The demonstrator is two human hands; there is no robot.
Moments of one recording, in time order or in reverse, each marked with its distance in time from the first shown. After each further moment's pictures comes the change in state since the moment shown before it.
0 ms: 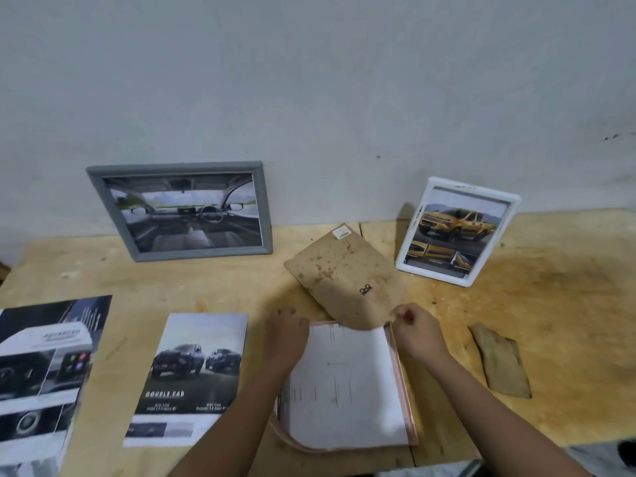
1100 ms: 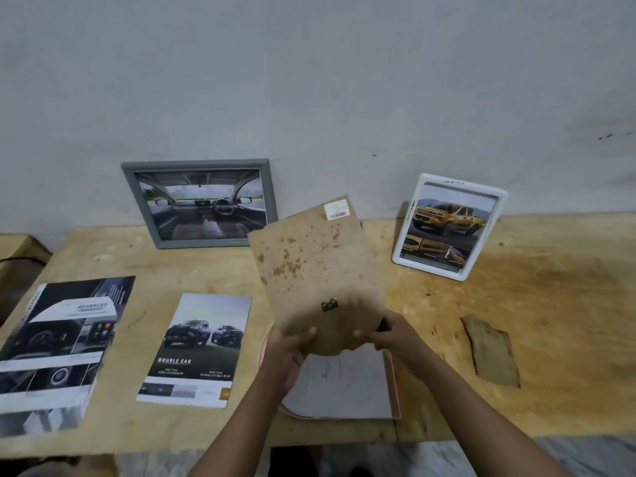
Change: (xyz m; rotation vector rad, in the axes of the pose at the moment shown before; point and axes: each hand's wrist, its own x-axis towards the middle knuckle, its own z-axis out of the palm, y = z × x) left_hand -0.077 -0.007 0.011 -1.273 -0.185 -0.040; right_hand -0.053 -0.002 -0.016 0.418 -0.537 -0.231
